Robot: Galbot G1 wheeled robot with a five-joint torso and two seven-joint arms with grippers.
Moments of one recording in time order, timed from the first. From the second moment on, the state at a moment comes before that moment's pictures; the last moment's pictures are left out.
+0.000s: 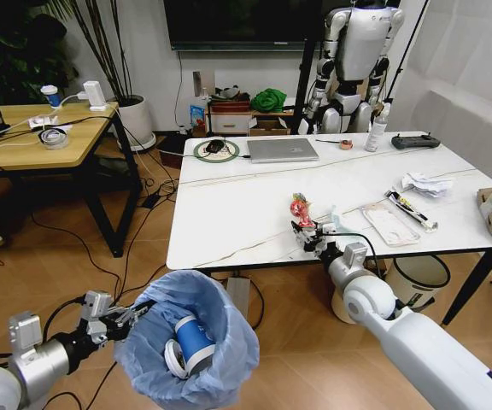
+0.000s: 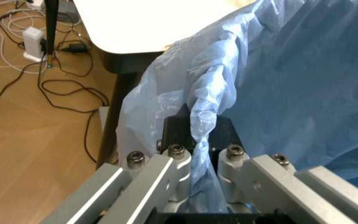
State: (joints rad) left arm 1.99 -0.68 -0.95 -2.26 -1.14 0.34 0.21; right arm -0.88 0.90 -0.01 1.73 0.79 -0.02 0.08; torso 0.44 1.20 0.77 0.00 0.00
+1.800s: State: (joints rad) left arm 1.93 -0.65 -0.93 -2.25 -1.24 0.35 0.13; right arm -0.37 0.79 -0.61 1.85 0.88 0.23 -0.71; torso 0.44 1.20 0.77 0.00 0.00
